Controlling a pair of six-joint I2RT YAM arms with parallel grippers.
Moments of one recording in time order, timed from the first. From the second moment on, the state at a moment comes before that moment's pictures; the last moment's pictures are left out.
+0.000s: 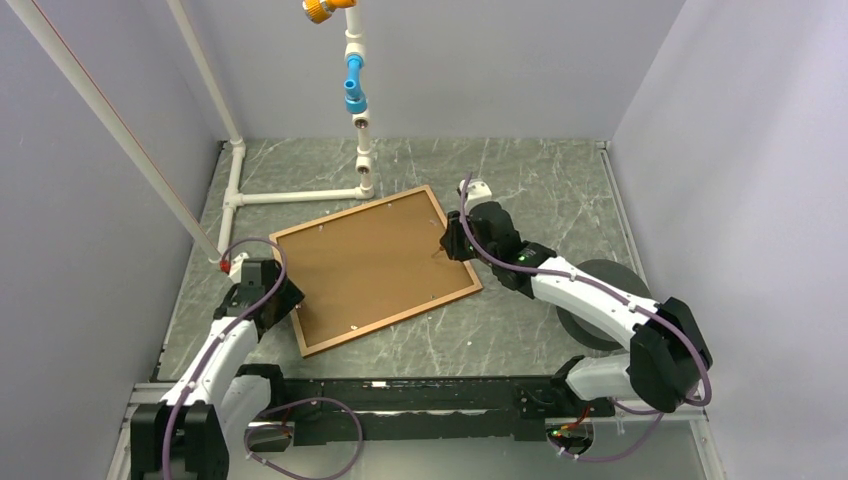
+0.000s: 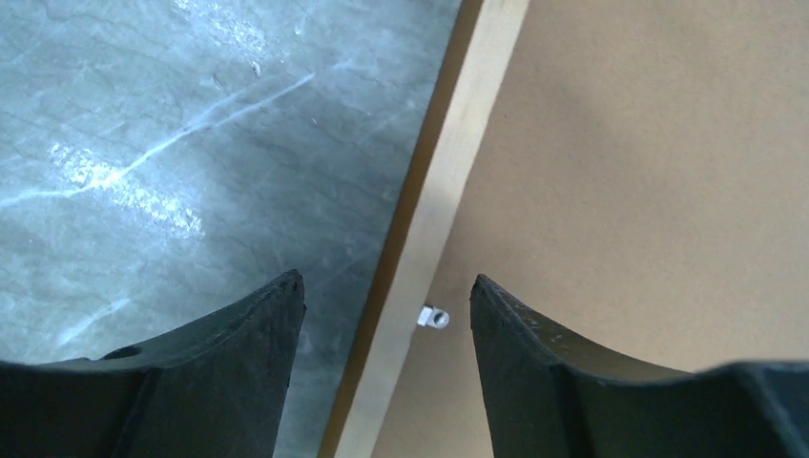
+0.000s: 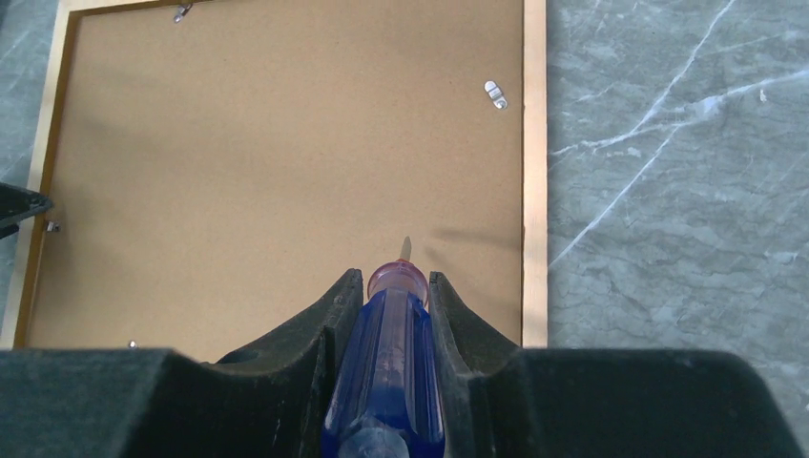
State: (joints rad) left arm -0.02 0.88 0.38 -0.44 -0.18 -0.76; right arm 0.69 1.32 0.87 -0.07 0.12 0.32
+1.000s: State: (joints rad) left arm -0.11 1.14 0.37 0.00 -0.08 -0.61; right arm 0.69 1.36 0.87 -0.06 0.16 0.34
